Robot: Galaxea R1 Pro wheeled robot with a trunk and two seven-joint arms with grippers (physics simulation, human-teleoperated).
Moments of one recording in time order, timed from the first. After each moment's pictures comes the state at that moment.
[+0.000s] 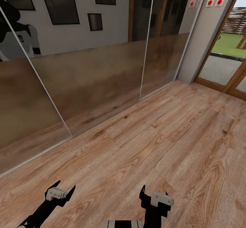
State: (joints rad) left arm -0.22 0.03 0.60 -0.87 -0.27 -0.39 -0.72; right arm -0.08 0.01 0.73 -1.34 -0.28 -0.01 -1.07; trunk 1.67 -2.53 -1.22
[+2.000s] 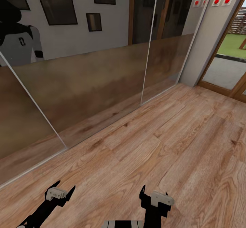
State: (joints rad) left arm -0.22 0.03 0.60 -0.87 -0.27 -0.39 -0.72; right arm -0.08 0.01 0.73 -1.34 -0.28 -0.01 -1.07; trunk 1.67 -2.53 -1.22
